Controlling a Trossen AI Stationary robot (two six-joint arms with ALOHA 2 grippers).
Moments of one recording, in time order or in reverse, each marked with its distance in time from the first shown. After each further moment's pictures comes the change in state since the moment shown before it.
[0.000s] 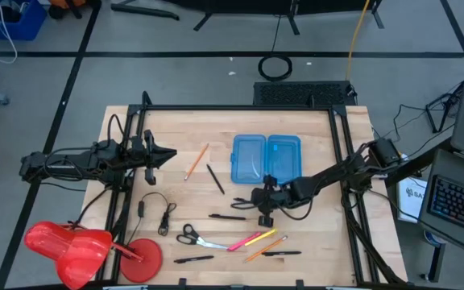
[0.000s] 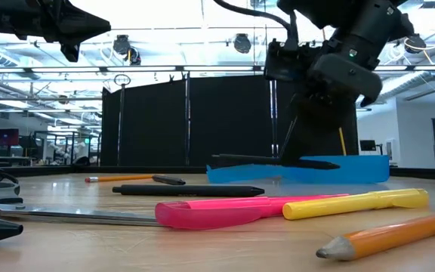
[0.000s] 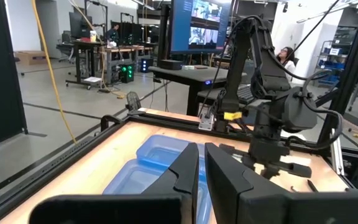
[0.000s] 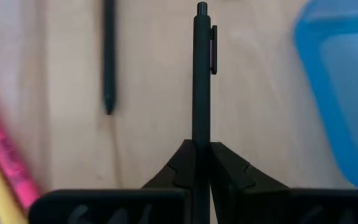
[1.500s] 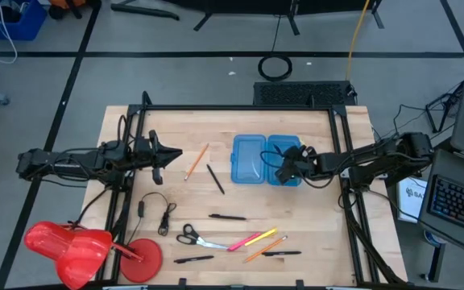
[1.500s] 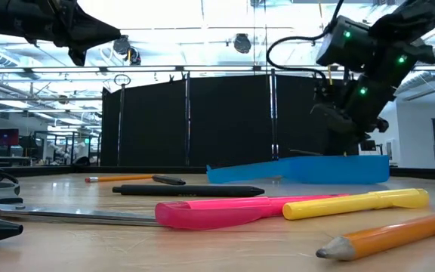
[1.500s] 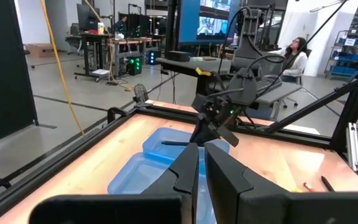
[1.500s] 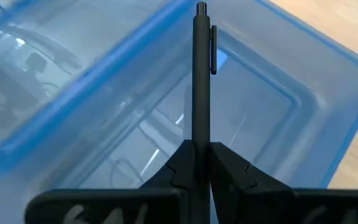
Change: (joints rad) left arm 0.000 0.111 0.000 0.080 -0.033 0.000; right arm -0.307 -0.375 -0.380 -0.111 0.310 0.388
